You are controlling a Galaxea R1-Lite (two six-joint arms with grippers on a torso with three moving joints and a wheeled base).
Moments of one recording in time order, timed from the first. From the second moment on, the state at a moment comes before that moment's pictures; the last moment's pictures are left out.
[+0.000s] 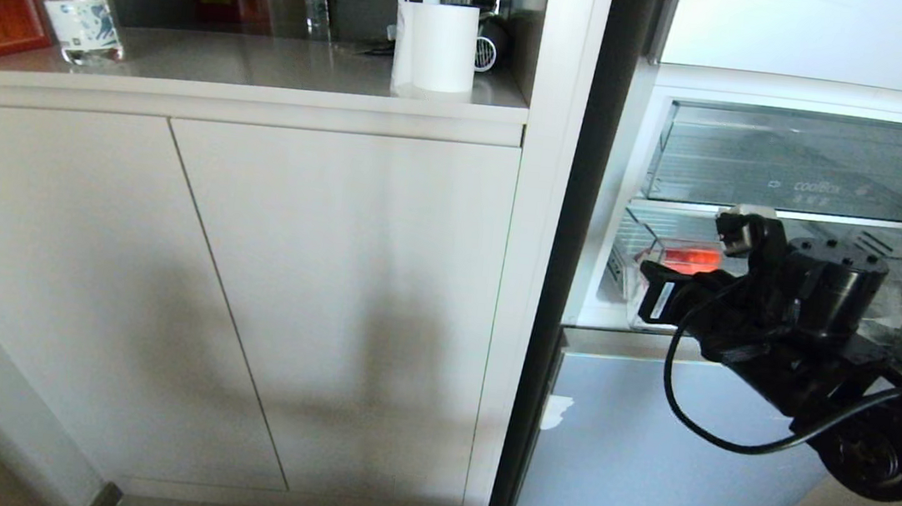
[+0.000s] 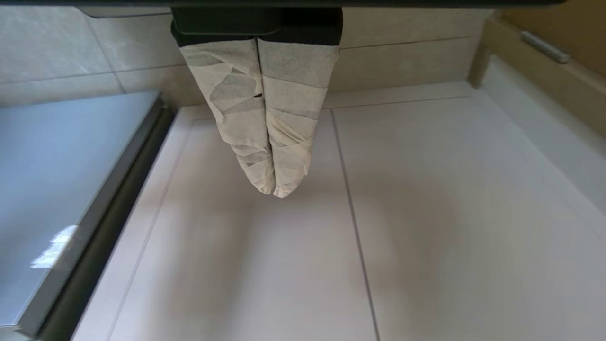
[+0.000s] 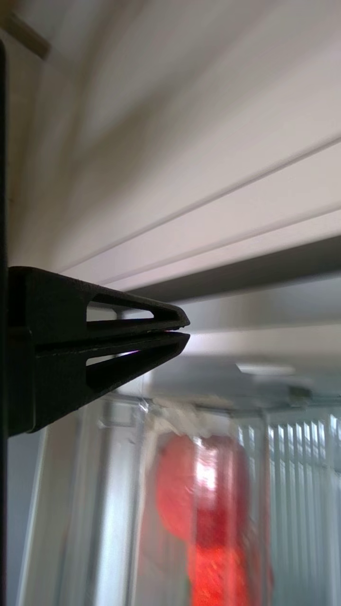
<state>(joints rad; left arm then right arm) 0.00 0.00 -0.04 0.10 0.01 0.04 0.32 1.83 -0.81 -1.01 -0.09 0.11</state>
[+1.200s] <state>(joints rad) 0.01 0.00 -0.04 0.10 0.01 0.04 0.02 1.73 -1.38 -0.16 0.00 0.07</state>
